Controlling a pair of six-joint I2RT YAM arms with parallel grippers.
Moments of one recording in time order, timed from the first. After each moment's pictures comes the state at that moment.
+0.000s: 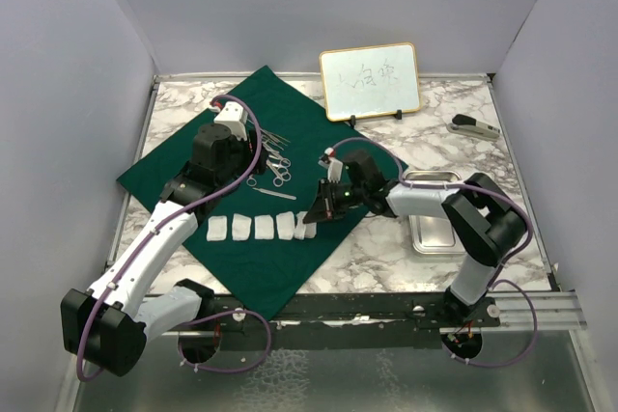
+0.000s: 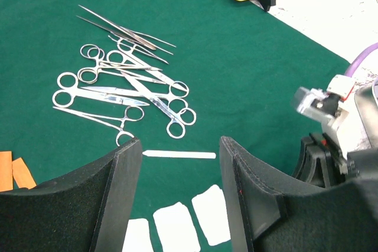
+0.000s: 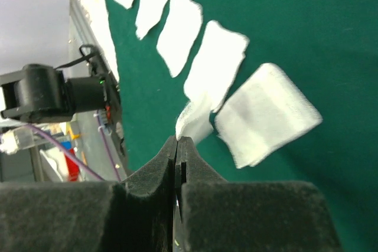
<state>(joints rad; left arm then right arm) -0.39 1.05 0.90 -0.28 -0.04 -0.27 0.69 1.76 0.86 0.22 -0.66 0.66</state>
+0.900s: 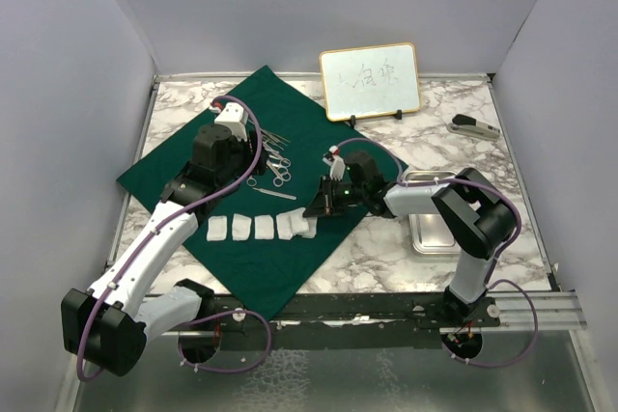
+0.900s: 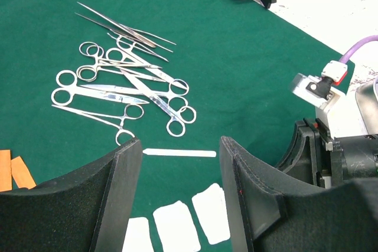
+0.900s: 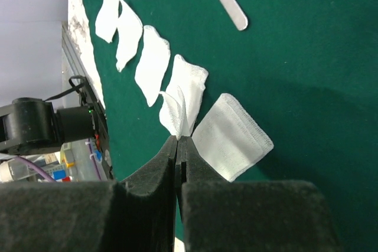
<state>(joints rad) -0.39 1.05 0.90 -0.28 -0.04 -0.27 0.69 1.82 0.84 0.36 -0.62 0.71</state>
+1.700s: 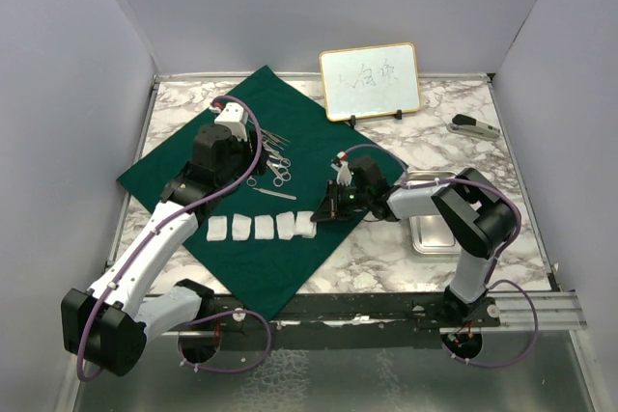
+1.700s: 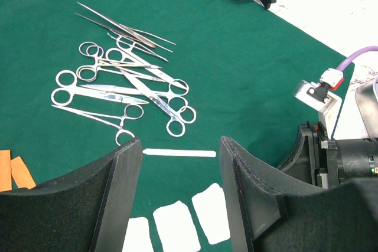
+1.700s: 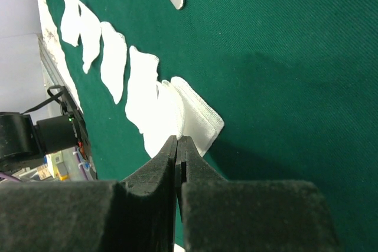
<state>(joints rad) -0.39 1.05 0.90 -0.28 -0.04 -0.27 0.67 1.82 0.78 0.36 -0.55 0.73</state>
